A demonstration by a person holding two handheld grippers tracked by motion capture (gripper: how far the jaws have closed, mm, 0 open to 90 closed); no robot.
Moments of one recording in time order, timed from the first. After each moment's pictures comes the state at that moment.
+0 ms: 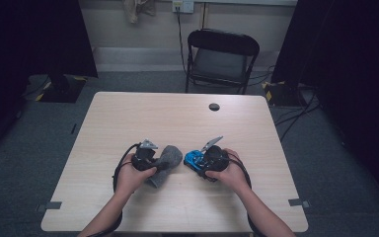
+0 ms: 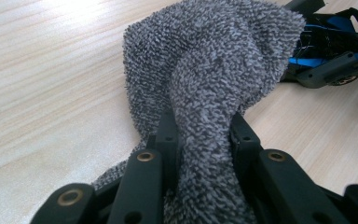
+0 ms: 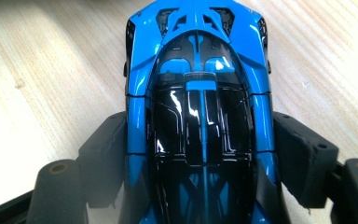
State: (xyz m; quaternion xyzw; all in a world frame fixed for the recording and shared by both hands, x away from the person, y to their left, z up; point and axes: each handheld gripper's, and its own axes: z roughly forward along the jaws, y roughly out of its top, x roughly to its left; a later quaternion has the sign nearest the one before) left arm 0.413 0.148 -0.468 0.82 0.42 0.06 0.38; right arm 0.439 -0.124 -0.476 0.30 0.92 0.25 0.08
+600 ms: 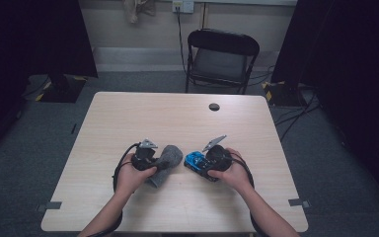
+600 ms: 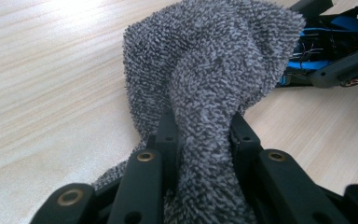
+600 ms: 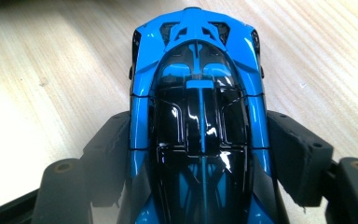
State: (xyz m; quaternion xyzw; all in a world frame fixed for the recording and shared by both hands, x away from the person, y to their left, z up) left arm 0.412 0.147 -0.467 0.82 0.42 0.06 0.39; right arm 0.436 -0.131 -0.468 0.29 0.91 0.27 0.07
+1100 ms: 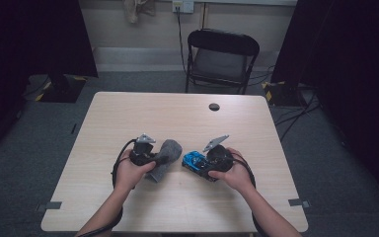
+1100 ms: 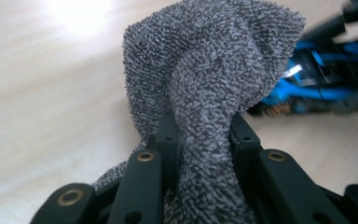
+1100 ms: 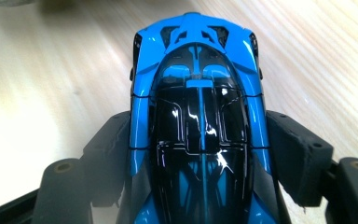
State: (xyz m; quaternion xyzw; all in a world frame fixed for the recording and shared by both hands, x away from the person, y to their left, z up) left arm 0.425 0.152 -0.450 0.80 0.44 0.07 0.41; right arm 0.427 -0.131 -0.453 0.28 0.91 0.30 0.07
